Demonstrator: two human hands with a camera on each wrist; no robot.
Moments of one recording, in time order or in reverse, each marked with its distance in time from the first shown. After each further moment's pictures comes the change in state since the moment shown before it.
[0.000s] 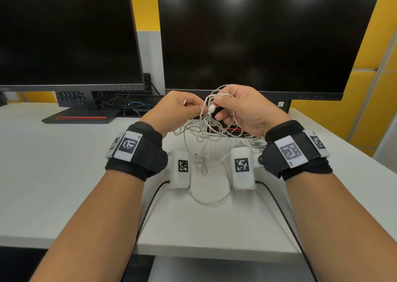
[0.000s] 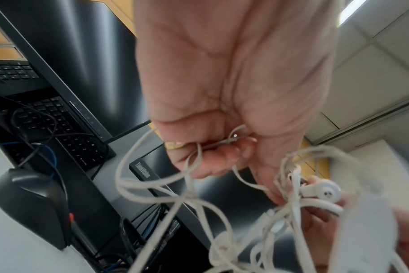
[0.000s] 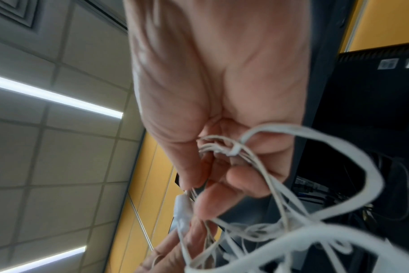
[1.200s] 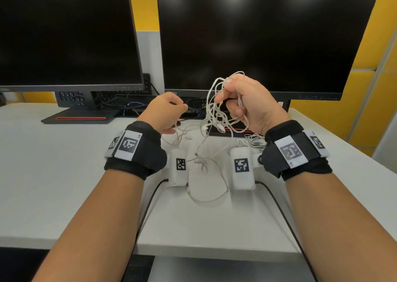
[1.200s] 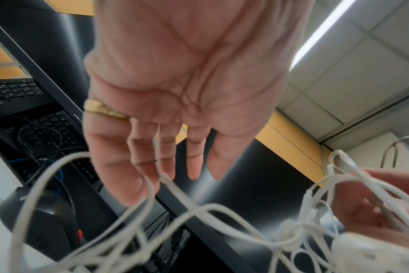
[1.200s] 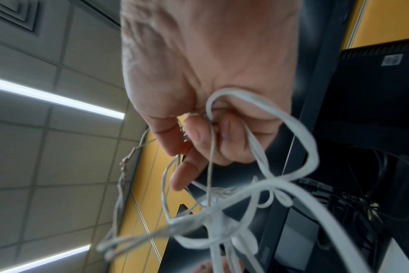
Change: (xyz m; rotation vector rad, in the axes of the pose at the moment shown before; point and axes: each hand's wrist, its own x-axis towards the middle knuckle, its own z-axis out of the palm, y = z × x) left_hand 0.005 -0.009 -0.006 0.007 0.157 -0.362; right_hand -0.005 -0.012 0.000 0.114 0.112 -0.063
